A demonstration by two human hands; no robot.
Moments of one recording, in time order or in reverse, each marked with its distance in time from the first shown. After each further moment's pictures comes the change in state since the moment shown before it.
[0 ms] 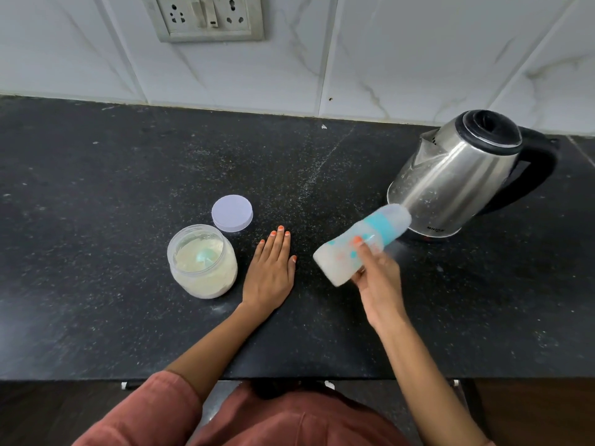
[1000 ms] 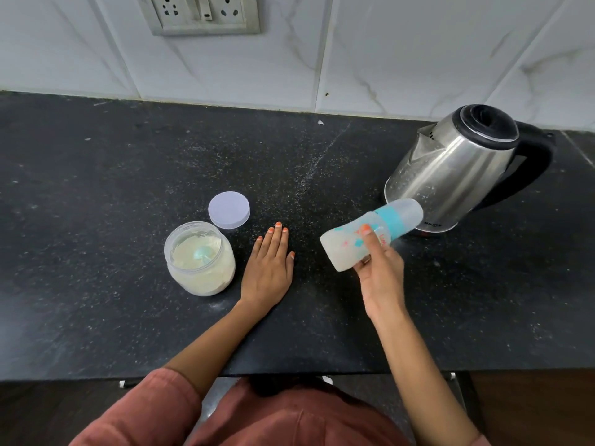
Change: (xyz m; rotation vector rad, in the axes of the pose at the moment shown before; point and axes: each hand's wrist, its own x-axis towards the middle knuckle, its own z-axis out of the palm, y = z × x) left_hand 0.001 0.000 0.001 -0.004 -0.001 0.004; right_hand 0.000 -0.003 0.005 0.130 0.035 -0.061
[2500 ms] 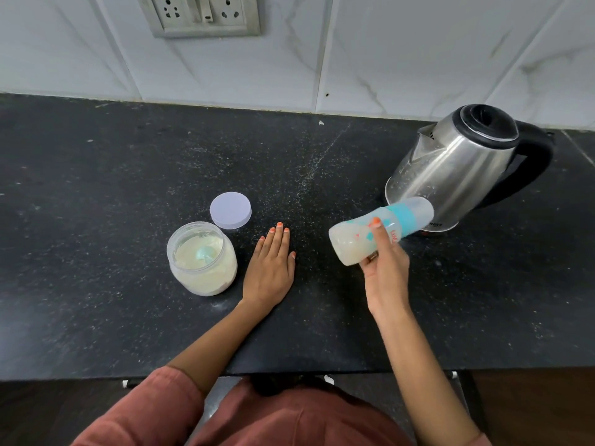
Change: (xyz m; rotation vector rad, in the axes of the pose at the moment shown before) left_hand 0.000 0.000 0.000 -0.018 -0.018 -0.004; right_hand 0.001 -0.004 0.003 0.019 0.059 -0.025
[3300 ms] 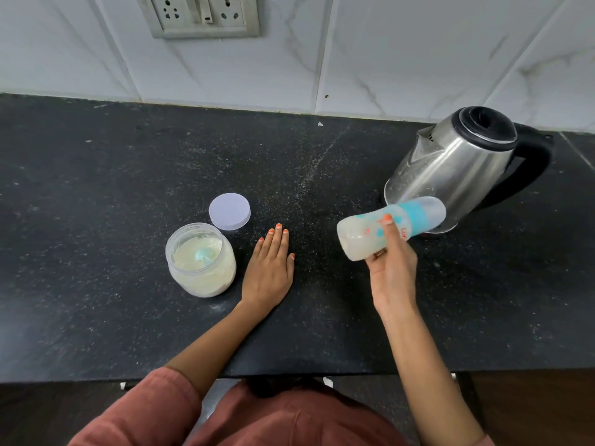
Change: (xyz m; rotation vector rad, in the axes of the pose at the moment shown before) left_hand -0.001 0.001 -0.001 0.006 0.001 0.004; right_hand 0.005 -0.009 -0.004 0.093 -0.008 -0.026
